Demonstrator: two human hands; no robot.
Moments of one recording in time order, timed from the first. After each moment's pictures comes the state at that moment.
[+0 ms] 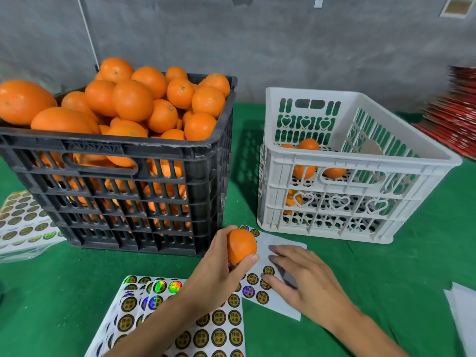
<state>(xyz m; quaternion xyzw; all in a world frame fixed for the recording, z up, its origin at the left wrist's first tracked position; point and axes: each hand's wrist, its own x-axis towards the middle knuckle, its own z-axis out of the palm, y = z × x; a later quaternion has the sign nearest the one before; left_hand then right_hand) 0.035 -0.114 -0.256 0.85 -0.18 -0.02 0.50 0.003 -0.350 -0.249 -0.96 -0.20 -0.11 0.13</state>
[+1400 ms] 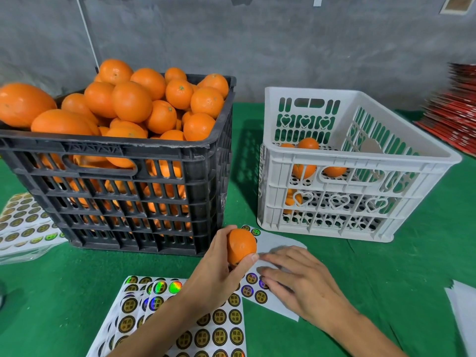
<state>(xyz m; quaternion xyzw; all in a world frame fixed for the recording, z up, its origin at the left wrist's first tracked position) 0.036 -0.114 -0.259 0.85 -0.19 0.00 0.50 0.010 -0.348 -0.261 -0.90 -0.34 -0.22 0.14</state>
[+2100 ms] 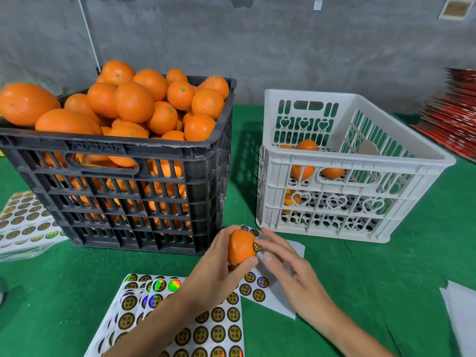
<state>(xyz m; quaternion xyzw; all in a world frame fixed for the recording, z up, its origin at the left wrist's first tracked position) 0.038 -0.112 -0.260 0.85 -0.22 -0.01 0.48 -0.007 -0.317 -0.236 -0.77 -0.12 0.01 0.63</state>
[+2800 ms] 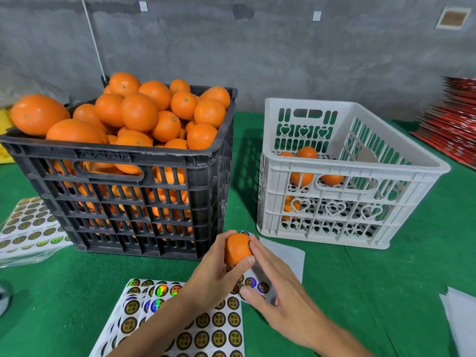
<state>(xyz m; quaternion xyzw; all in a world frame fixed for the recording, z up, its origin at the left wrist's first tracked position) 0.047 -0.111 -0.267 0.81 -0.19 -0.04 0.55 -0.011 -0.310 -0.247 -0.90 -0.22 -0.02 0.38</state>
